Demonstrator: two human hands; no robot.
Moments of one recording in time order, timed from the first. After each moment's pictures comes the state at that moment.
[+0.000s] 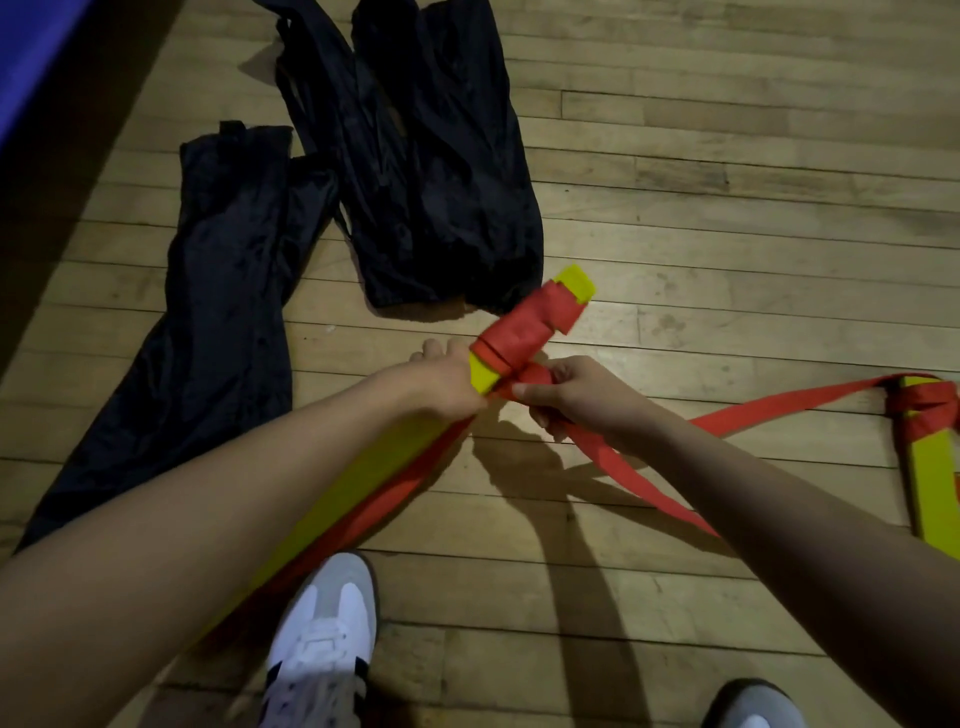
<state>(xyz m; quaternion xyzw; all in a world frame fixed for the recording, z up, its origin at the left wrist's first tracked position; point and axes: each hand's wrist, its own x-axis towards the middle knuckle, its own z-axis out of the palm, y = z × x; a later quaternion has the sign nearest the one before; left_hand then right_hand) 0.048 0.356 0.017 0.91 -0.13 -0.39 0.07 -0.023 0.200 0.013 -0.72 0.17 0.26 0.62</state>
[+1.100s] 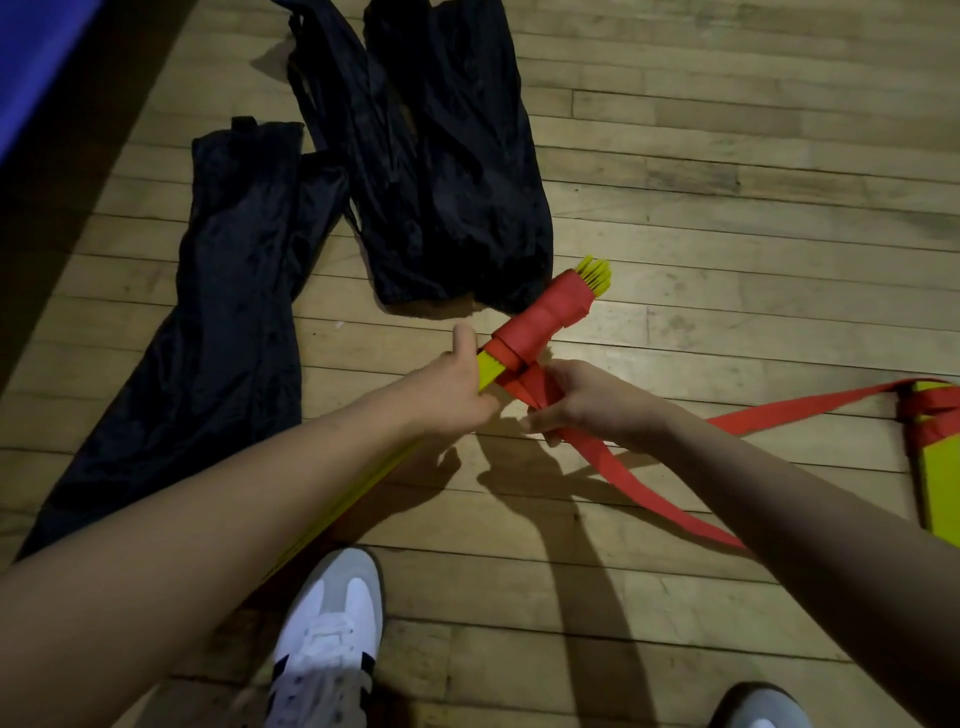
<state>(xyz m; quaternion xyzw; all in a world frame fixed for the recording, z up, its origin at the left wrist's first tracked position) 0.038 0.366 0.015 0.90 -0.17 -0.36 0.20 -0.021 0.203 0.025 -0.76 0.10 0.32 0.55</state>
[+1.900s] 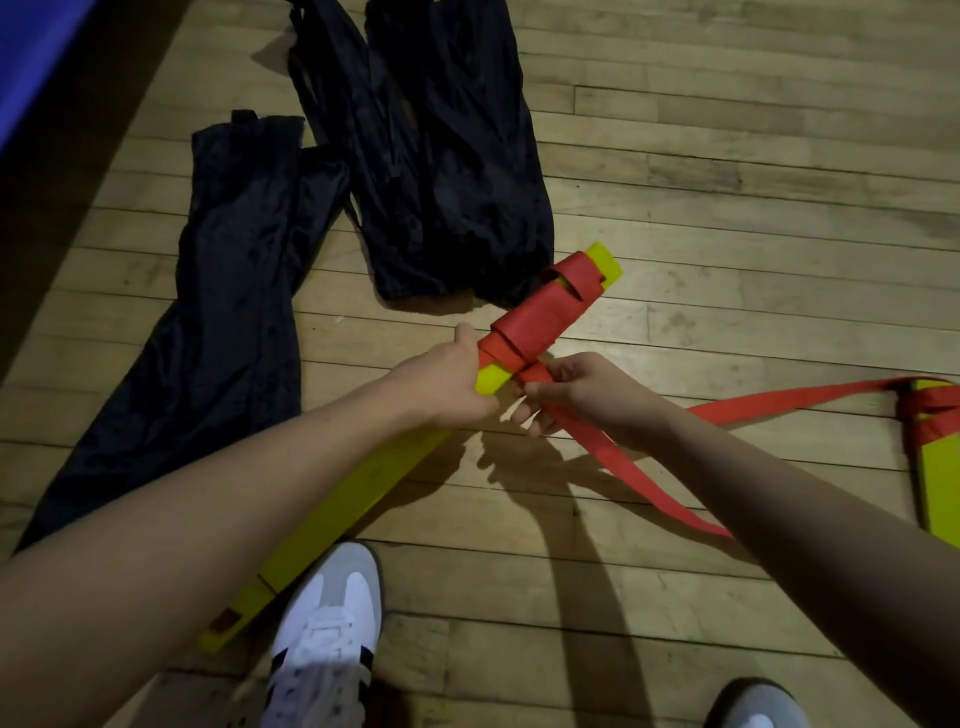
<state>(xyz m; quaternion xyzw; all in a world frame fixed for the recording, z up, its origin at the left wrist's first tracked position) 0.041 0.370 0.019 0.91 -0.19 -0.33 0.17 -0.023 0.201 0.012 -0.69 0.16 0.29 0.64</state>
